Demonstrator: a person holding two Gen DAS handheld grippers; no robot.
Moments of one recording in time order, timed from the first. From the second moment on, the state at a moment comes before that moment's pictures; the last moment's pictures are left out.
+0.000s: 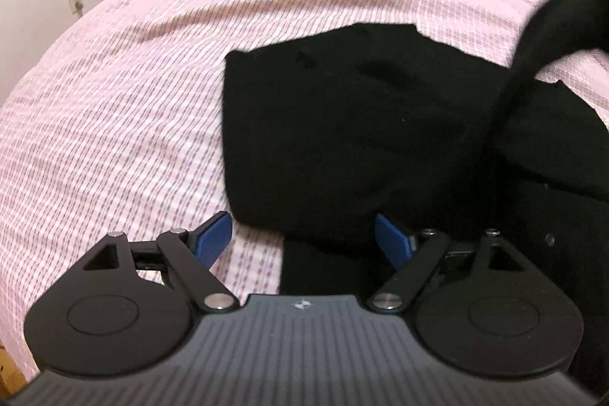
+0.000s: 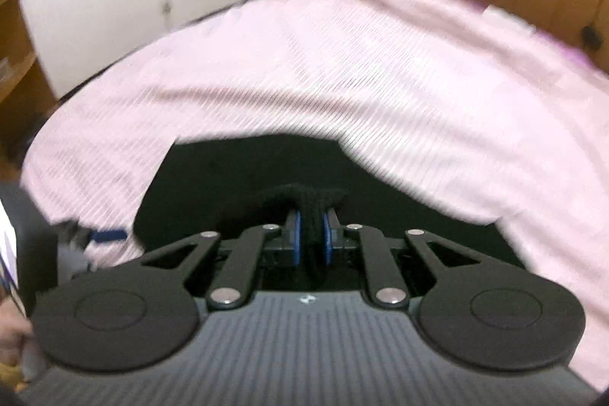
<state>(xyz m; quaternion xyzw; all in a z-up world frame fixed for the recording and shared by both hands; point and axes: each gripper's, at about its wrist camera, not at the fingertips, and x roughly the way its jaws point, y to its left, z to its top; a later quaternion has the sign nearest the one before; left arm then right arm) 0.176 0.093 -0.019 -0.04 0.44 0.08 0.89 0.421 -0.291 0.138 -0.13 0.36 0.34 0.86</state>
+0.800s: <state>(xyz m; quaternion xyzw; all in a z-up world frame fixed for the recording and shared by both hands) 0.227 0.088 -0.037 -0.01 0.43 0.13 0.89 0.495 -0.439 0.028 -0.14 0.43 0.16 0.88</state>
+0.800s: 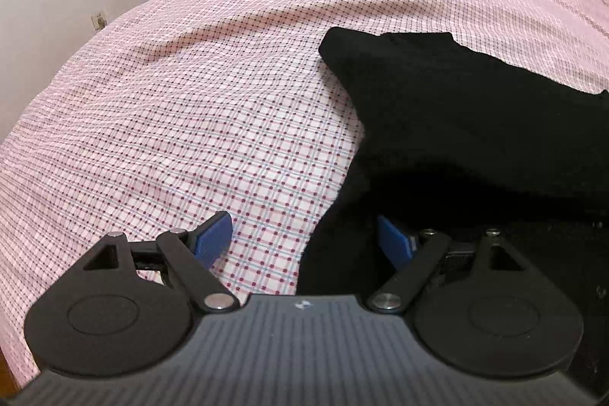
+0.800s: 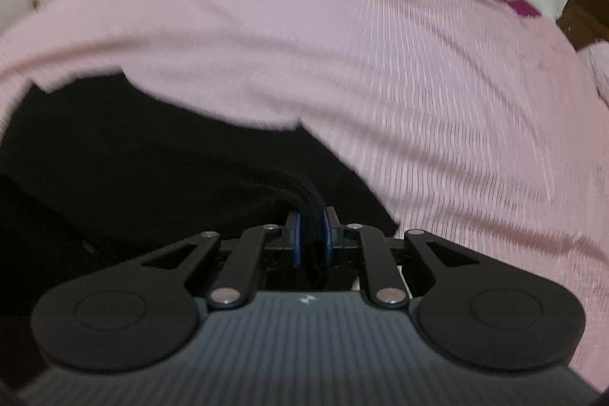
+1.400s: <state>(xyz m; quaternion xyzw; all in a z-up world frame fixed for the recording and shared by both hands) 0.259 0.060 -0.011 0.04 0.39 0.10 0.91 0.498 -0.521 0.006 -0.09 0.44 0.09 0.89</state>
